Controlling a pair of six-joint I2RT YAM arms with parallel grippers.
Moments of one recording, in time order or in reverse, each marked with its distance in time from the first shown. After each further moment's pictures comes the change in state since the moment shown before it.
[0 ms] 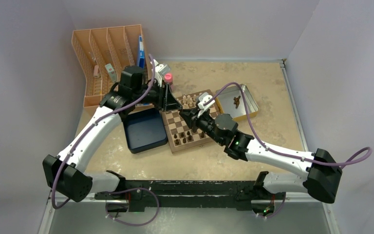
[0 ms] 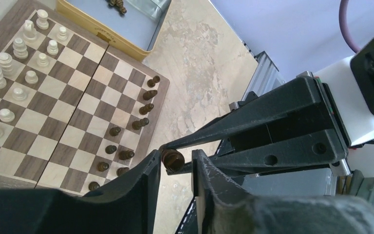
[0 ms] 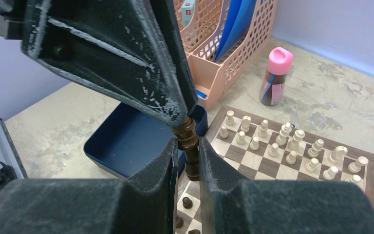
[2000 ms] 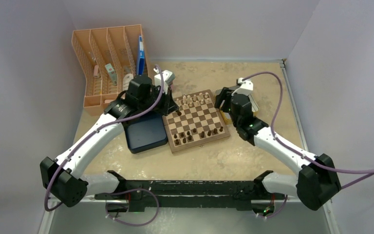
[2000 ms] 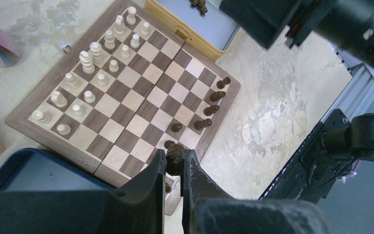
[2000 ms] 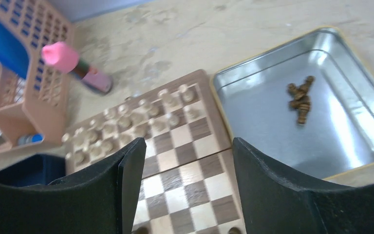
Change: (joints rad) left arm -0.108 -0.065 -0.078 0.001 -0.407 0.094; right arm -0.385 0.009 0.013 -0.307 0.237 0.347
